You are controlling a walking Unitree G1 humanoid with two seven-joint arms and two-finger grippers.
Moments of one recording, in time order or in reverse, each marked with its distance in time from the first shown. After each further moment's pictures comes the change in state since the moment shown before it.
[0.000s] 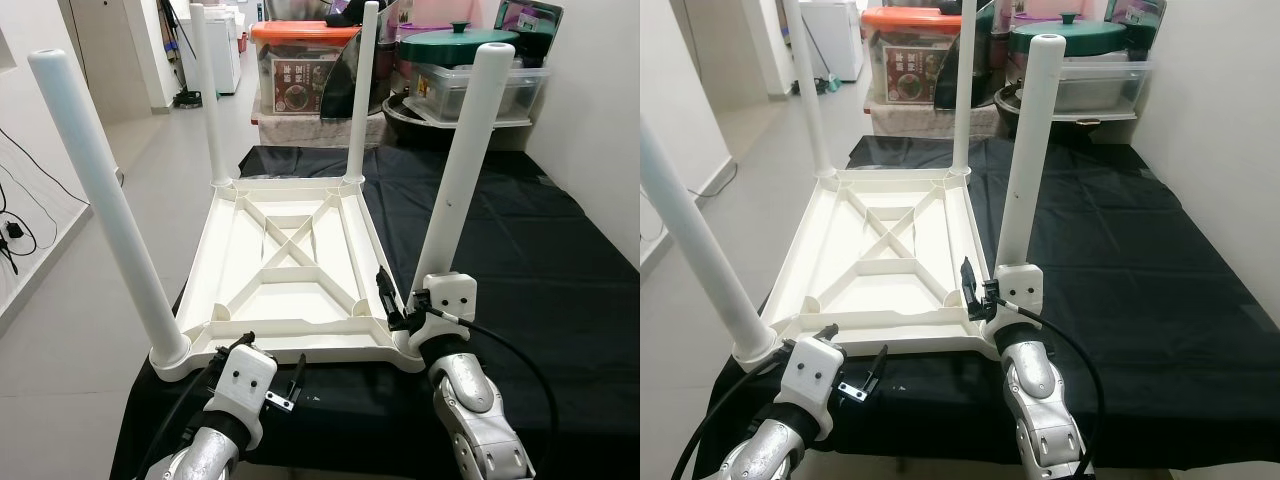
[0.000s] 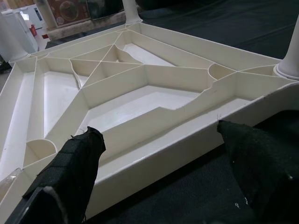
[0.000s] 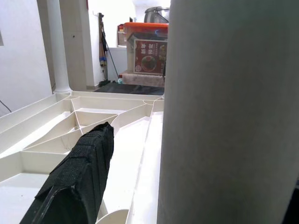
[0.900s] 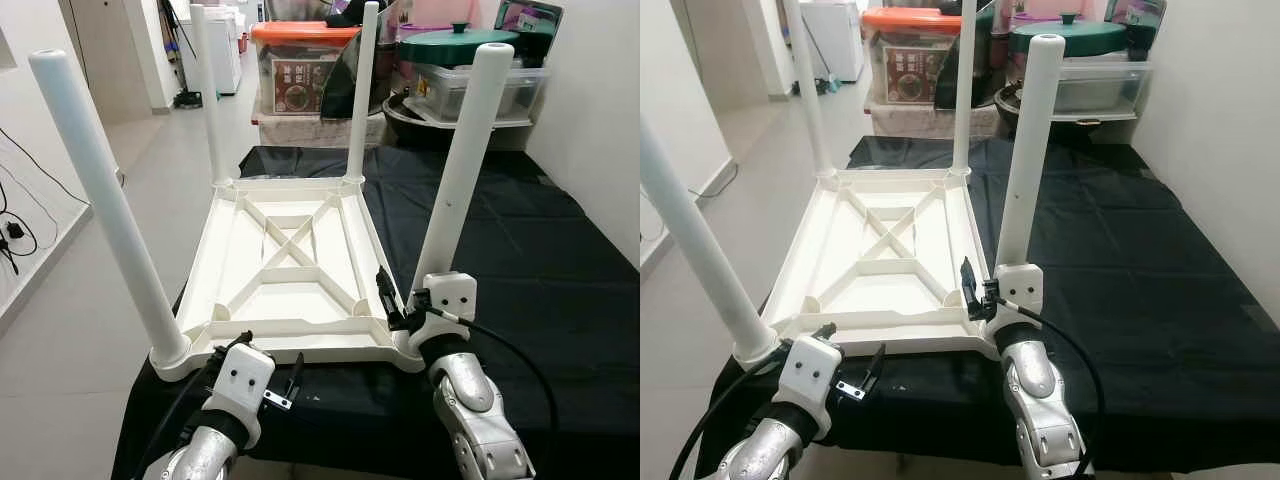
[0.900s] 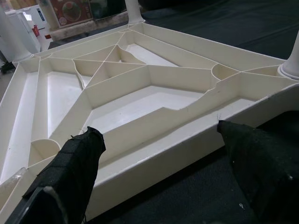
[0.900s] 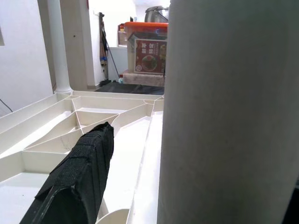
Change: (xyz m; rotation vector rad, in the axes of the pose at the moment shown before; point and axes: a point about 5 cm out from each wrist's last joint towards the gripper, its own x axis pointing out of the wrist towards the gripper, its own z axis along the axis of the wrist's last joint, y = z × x) left arm 0.000 0.003 0.000 0.006 0.001 0.008; right arm 0.000 0.001 0.000 0.008 0.003 0.004
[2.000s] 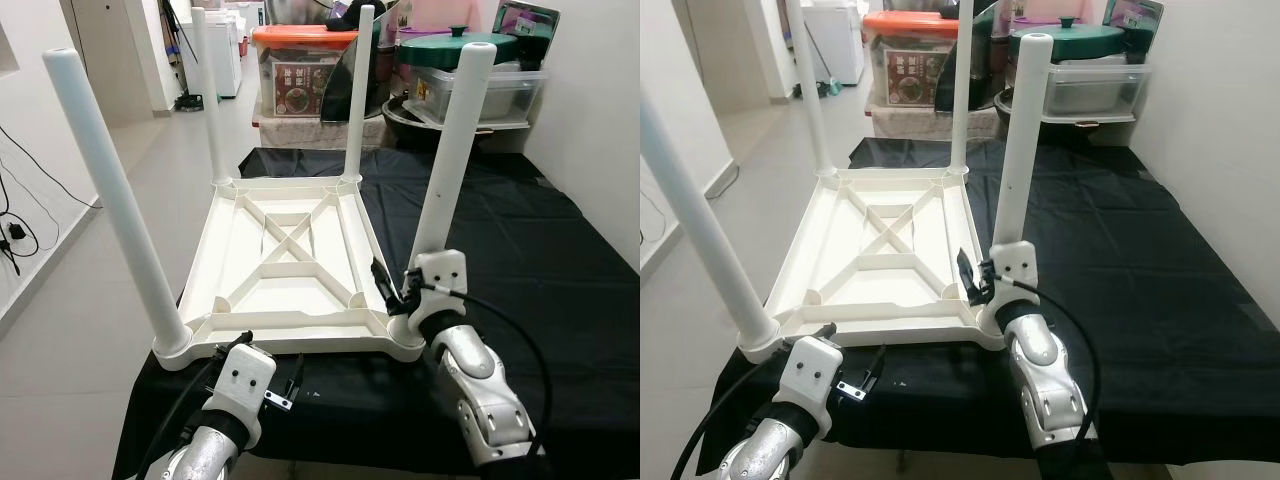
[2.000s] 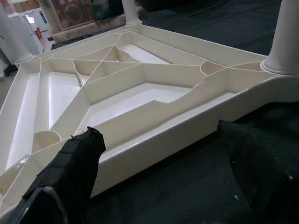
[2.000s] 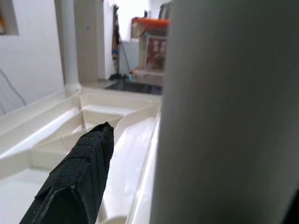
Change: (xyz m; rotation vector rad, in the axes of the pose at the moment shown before) left arm 0.000 -0.002 0.000 0.004 -0.001 0.001; right arm 0.029 -0.017 0.017 -0.031 0.028 0.045
